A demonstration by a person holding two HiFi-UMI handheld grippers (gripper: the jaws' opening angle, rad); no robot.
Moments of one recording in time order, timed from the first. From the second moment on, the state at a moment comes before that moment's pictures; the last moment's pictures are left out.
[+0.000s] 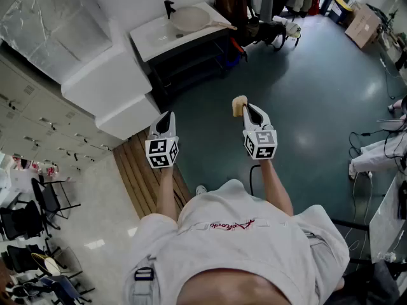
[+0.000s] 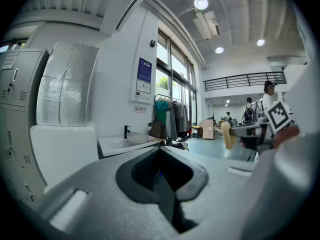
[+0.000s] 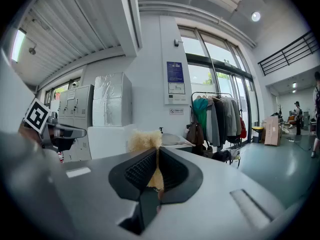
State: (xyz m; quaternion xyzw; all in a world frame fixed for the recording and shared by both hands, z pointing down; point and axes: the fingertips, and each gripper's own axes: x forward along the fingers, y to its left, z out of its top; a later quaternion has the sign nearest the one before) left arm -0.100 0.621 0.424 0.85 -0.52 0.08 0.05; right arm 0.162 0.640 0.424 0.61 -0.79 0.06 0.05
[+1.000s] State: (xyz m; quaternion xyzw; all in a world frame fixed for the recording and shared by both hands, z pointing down) left arm -0.035 0.615 0.421 0.84 -0.53 0.08 0.05; right arm 0.212 0.628 0.425 0.59 -0.81 0.06 0.05
